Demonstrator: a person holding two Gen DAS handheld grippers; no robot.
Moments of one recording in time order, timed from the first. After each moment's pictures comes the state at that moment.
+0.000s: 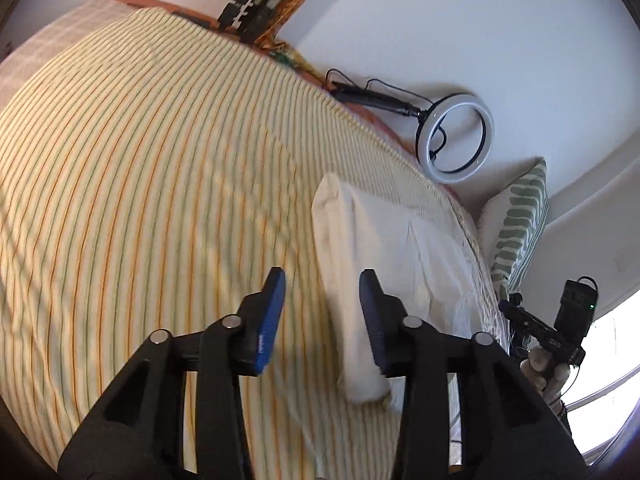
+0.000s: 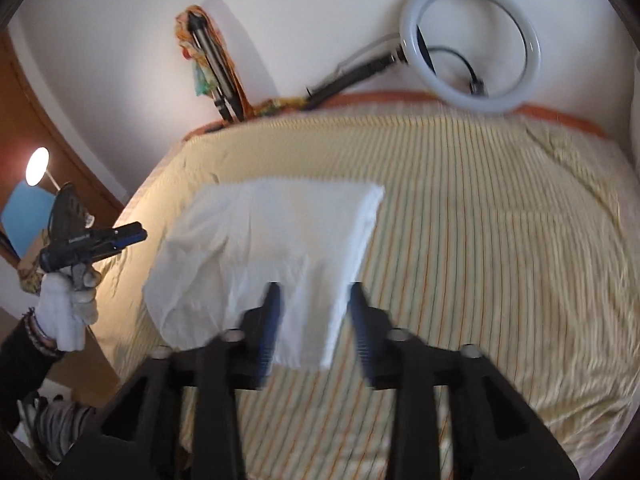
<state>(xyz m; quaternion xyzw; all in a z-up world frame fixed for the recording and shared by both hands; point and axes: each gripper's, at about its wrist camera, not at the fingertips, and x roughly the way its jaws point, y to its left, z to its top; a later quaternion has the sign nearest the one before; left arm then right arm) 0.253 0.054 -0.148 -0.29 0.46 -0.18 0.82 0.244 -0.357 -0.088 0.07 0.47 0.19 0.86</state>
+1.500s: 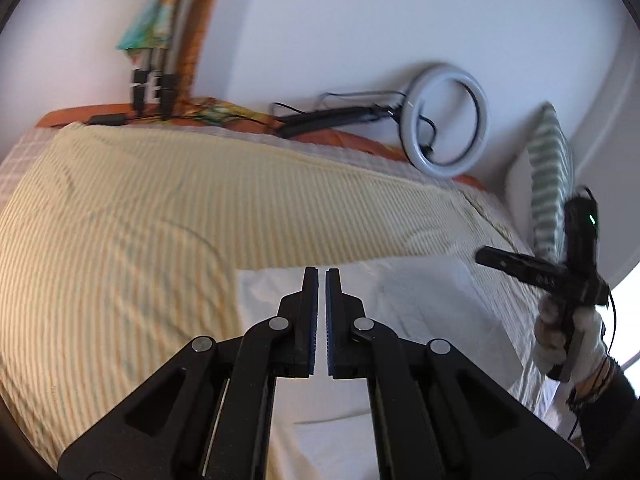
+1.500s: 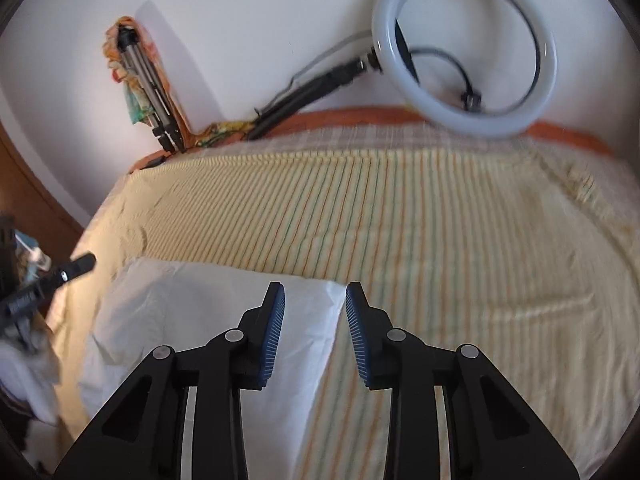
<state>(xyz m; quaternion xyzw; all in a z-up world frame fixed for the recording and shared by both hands) 0.304 -0.053 -0.122 -0.12 0.41 -0.19 0.88 0.356 -0.359 -0.153 0.10 0.48 0.13 0.86</state>
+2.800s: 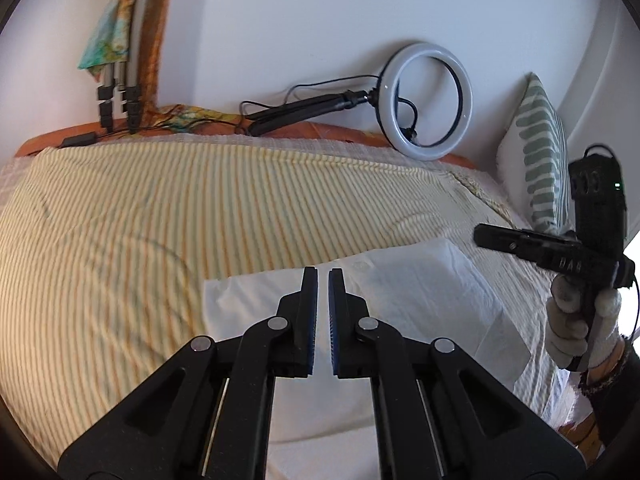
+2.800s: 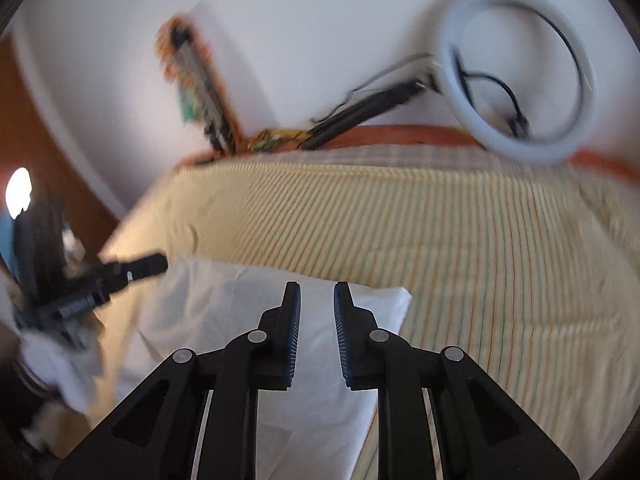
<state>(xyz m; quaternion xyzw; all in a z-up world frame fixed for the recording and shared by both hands) 0.320 -0.081 -0.127 -0.09 0.41 -0.21 0.88 0.335 -0.301 -0.120 0.04 0.44 0.21 0.87</state>
